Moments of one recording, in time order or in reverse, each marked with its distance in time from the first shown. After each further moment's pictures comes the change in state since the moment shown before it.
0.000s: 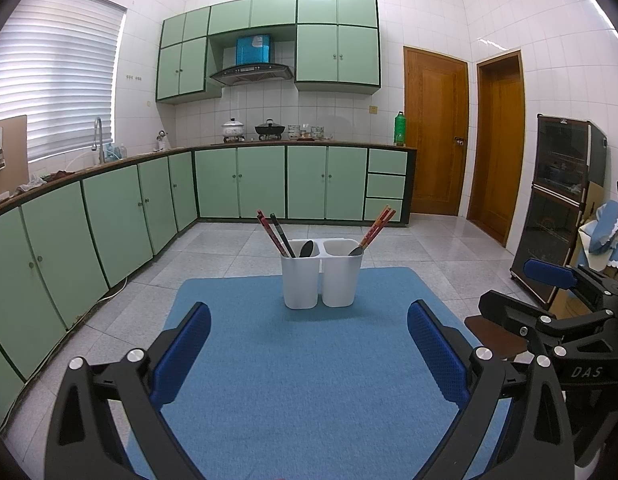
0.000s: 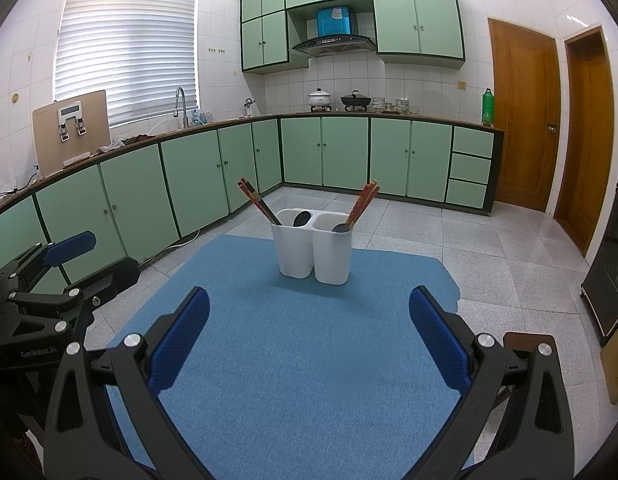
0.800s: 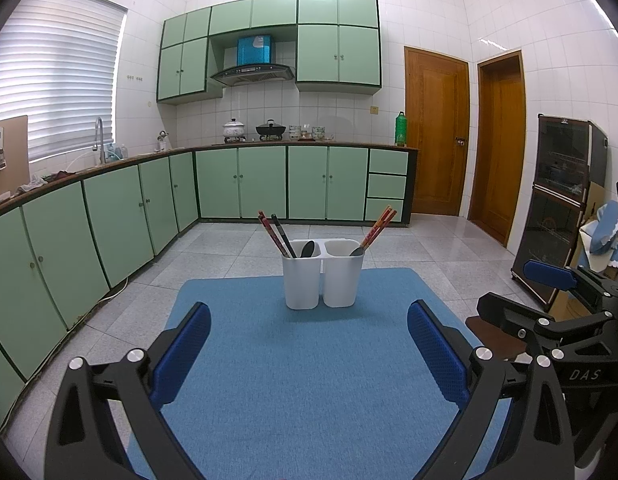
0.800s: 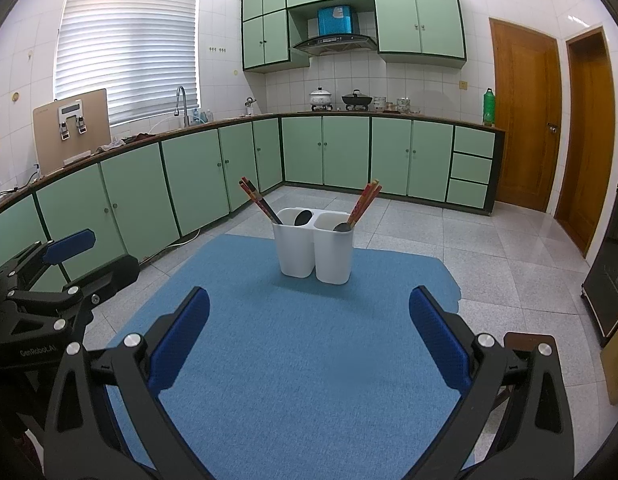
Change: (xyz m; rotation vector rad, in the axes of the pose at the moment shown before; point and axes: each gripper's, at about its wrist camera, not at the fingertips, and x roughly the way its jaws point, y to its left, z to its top) left arm 0.001 0.001 0.000 0.000 0.001 0.000; right arm 0.000 0.000 0.001 -0.003 0.003 0.002
